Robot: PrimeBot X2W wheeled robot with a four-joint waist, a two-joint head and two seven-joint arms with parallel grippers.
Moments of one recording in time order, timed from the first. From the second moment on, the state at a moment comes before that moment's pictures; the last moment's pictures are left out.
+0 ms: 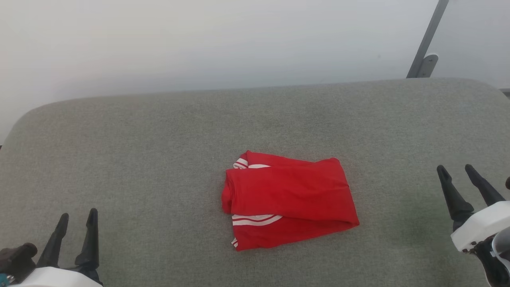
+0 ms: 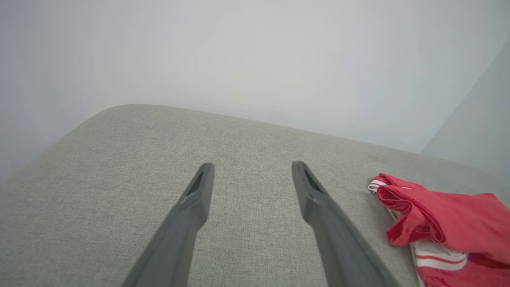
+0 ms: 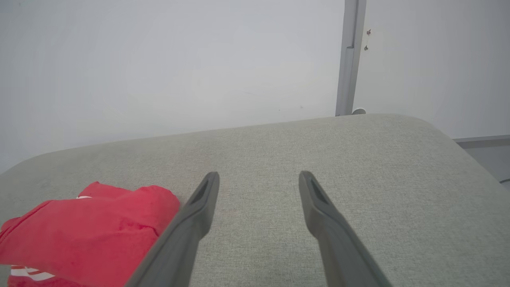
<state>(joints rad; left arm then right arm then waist) 0.04 0.36 0.05 0.26 -0.60 -0.13 -0.26 -0.17 -0.45 0.10 0.30 0.65 0.13 -0.07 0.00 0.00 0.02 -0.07</state>
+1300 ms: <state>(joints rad) -0.07 0.29 -0.06 0.30 -0.59 -0.12 -0.26 -0.39 -0.49 0.27 0.30 0.78 0.13 0.86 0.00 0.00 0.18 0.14</state>
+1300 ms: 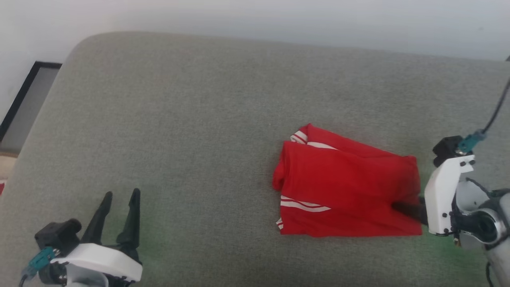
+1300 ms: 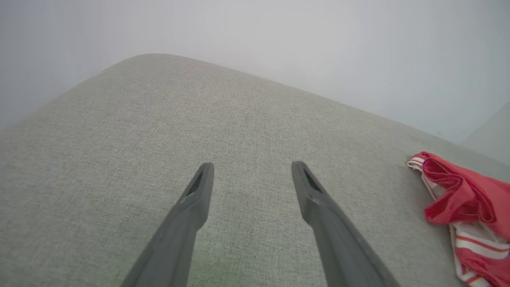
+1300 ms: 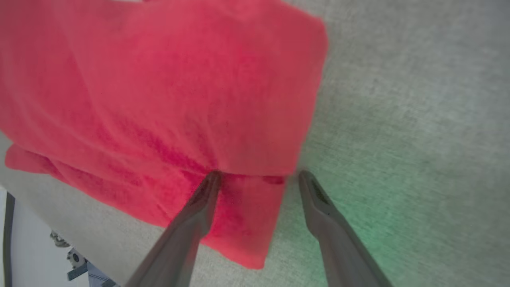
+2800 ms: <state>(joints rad) -0.33 0.27 -0.16 0.25 -0.55 -0.13 -0.26 -0.60 -0.66 0.00 0.31 0.68 0.13 0.91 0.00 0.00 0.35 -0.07</state>
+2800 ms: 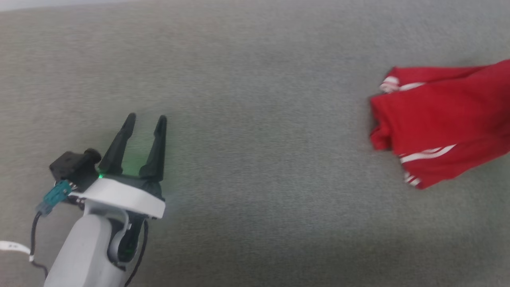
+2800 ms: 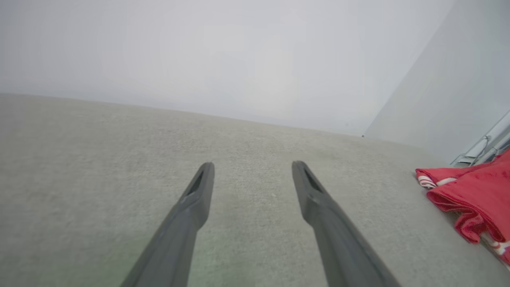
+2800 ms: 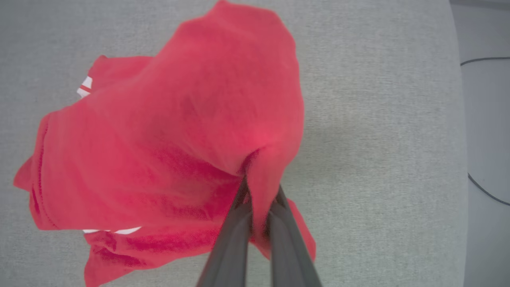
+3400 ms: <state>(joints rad) -0.53 0.29 -0.31 0.24 -0.53 -0.13 -0.26 -0.77 -0.87 0.09 0.54 0.56 0.13 0.56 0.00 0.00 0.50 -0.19</state>
